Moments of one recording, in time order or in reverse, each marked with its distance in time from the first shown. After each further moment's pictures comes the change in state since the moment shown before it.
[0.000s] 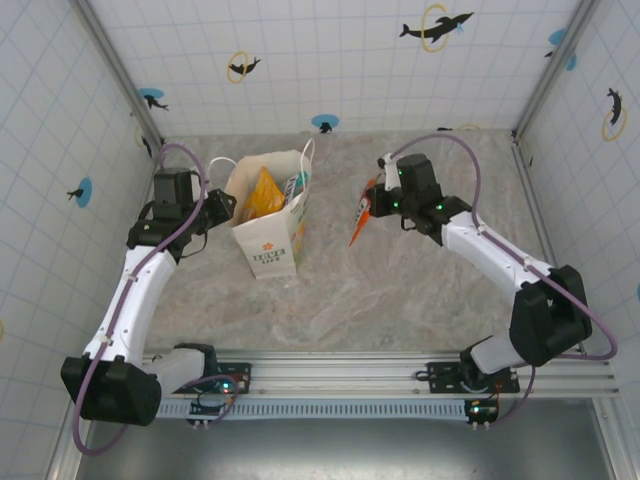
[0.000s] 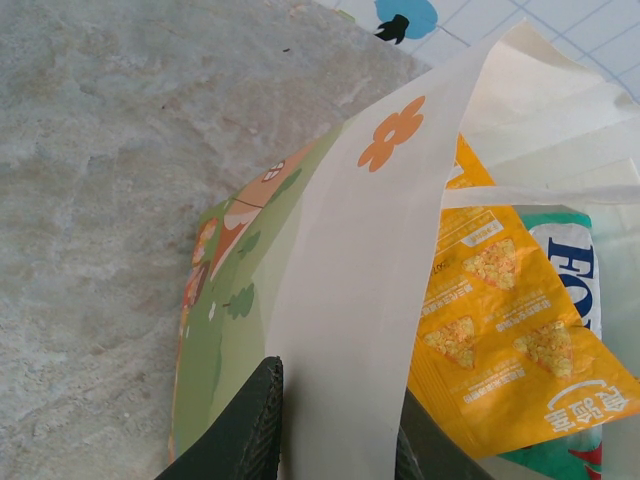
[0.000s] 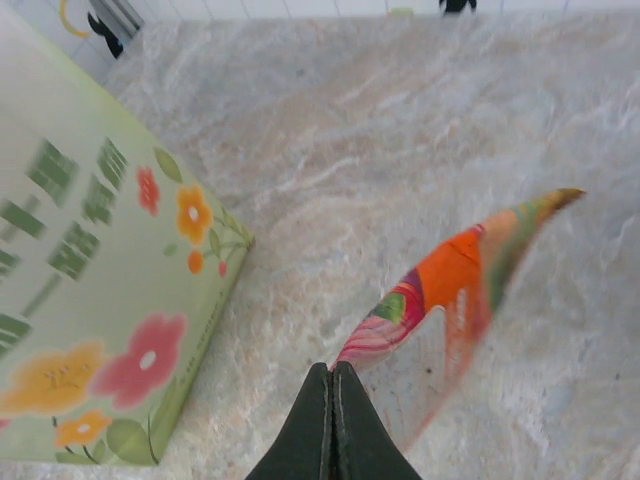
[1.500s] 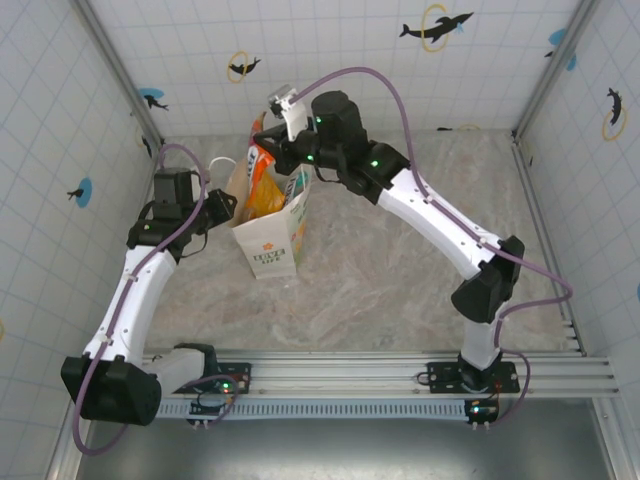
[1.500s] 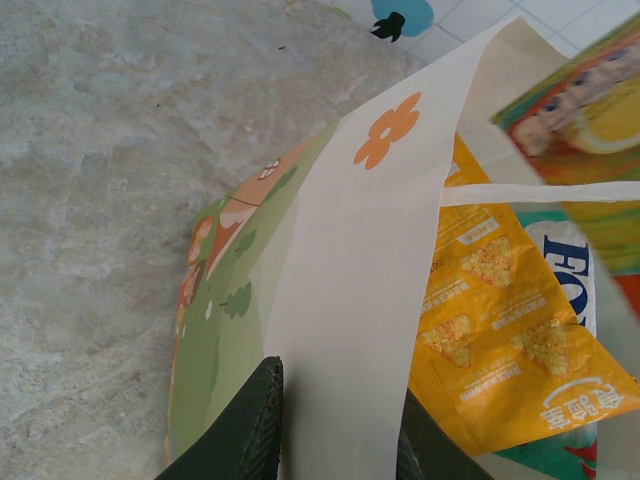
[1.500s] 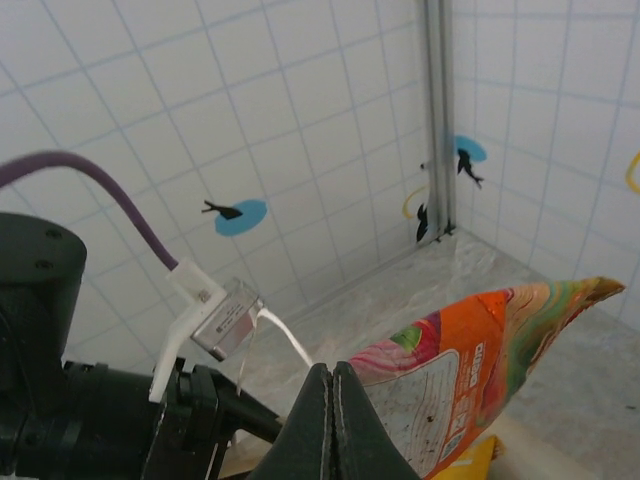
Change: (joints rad) left arm 0.000 0.001 0.000 0.001 0.010 0.000; right arm 0.336 0.417 0.920 -0.130 -0.138 -0.127
